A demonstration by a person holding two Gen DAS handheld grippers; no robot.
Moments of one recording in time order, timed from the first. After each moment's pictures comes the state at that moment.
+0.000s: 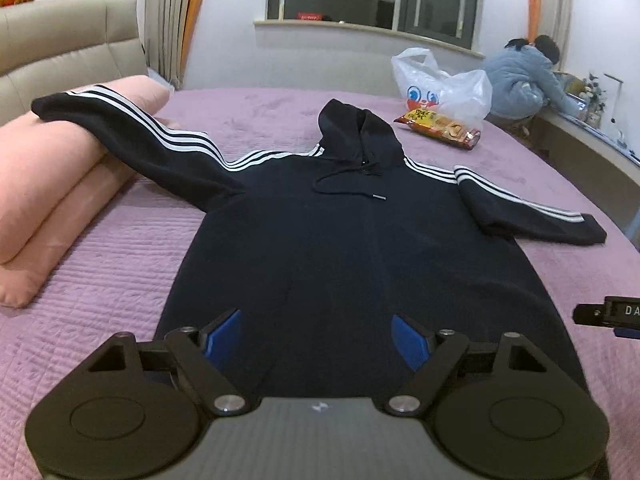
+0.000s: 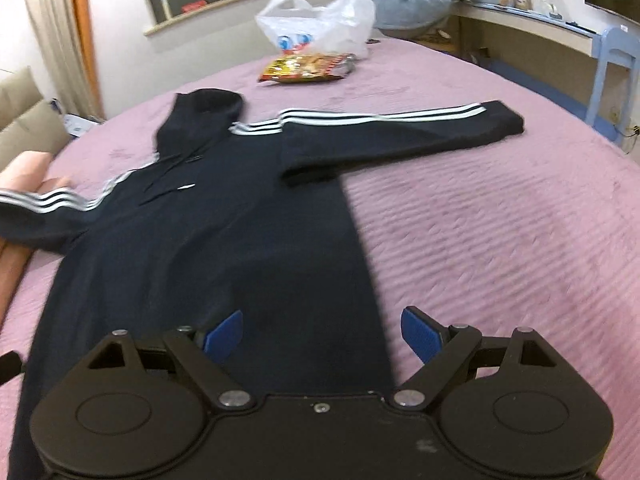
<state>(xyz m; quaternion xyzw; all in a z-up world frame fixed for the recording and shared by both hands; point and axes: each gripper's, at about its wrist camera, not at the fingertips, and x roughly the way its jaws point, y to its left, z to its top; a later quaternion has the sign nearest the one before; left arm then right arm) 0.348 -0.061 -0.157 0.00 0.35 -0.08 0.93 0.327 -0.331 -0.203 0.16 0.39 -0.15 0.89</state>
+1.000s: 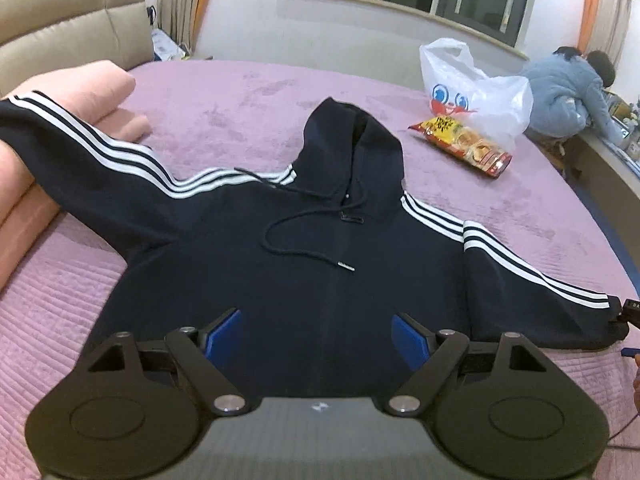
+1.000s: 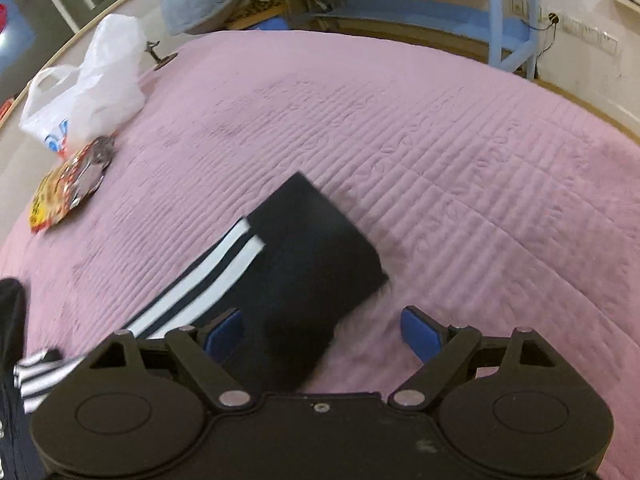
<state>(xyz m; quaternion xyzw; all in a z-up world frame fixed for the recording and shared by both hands) 0.514 -0.173 -0.134 -0.05 0.41 -0.04 0.91 0.521 -0.727 -0.280 0.33 0.39 -0.30 0.81</state>
